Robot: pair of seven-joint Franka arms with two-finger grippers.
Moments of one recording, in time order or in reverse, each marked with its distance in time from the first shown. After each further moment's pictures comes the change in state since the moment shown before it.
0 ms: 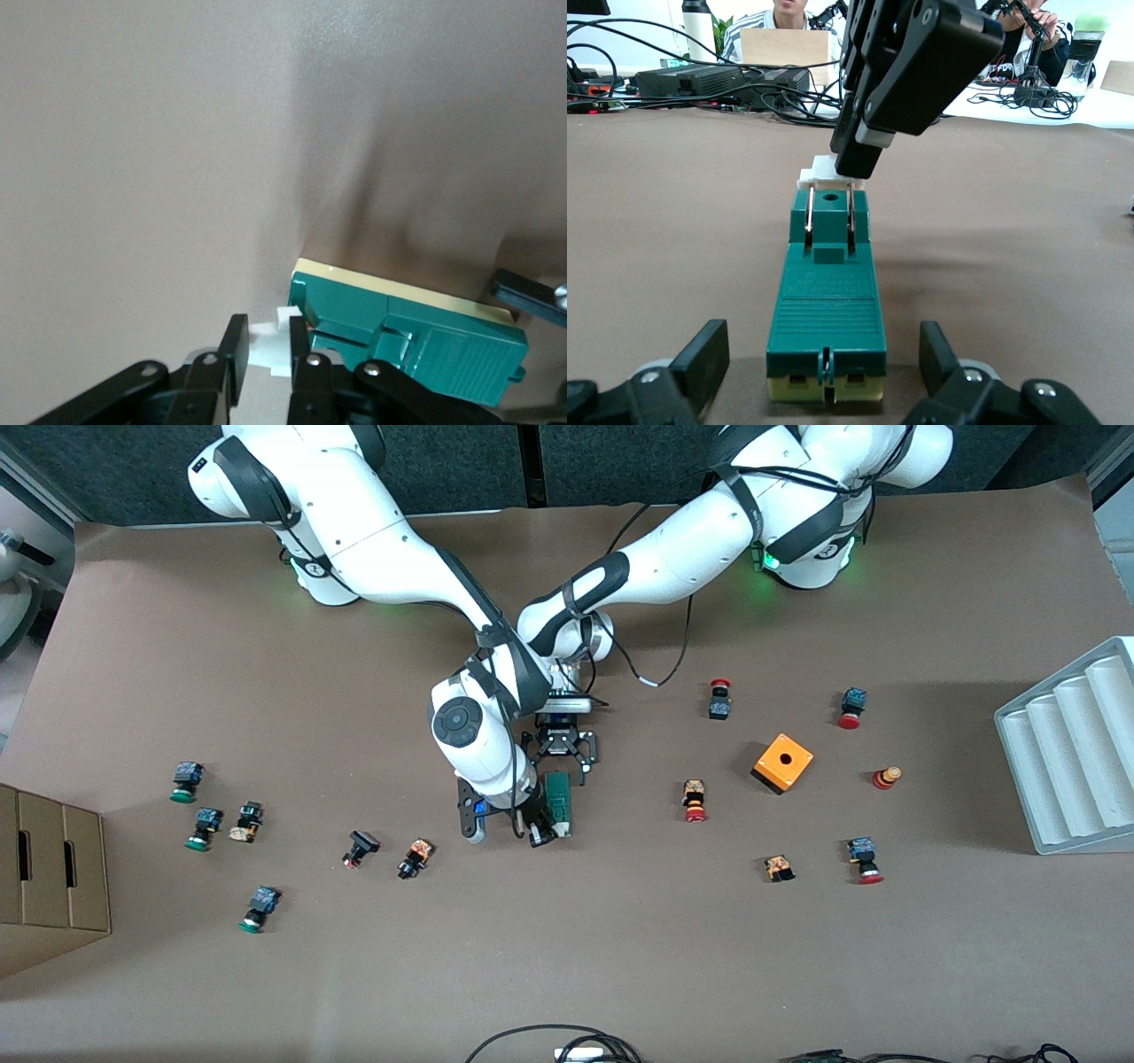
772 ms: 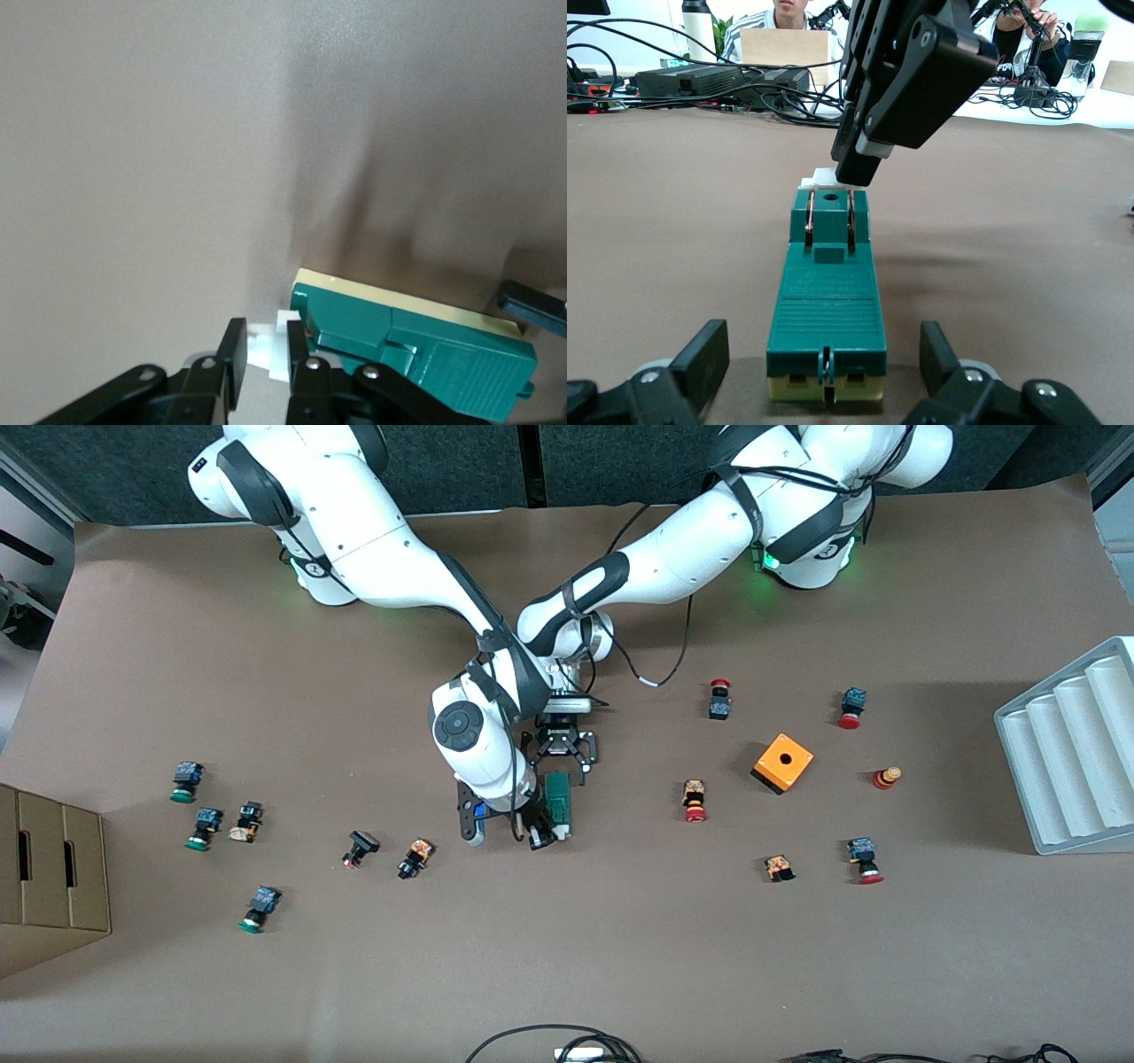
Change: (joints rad) left arm 0.000 0.000 0.000 0.000 0.000 0.000 0.000; right arm -0.001 0.014 -0.004 0.014 0.000 -0.009 0.000
